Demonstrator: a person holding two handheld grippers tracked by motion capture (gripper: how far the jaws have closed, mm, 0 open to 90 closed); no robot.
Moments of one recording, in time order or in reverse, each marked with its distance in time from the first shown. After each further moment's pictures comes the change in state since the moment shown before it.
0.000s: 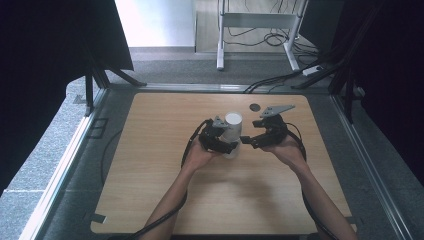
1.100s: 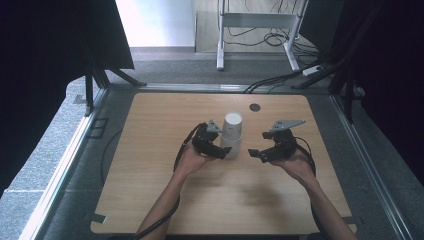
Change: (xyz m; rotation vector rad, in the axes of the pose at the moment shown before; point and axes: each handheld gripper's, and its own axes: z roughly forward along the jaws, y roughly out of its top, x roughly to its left) left arm 0.000 -0.015 -0.016 0.024 0.030 0.017; right arm 0.008 -0.043 -0.017 -0.003 -0.015 0.038
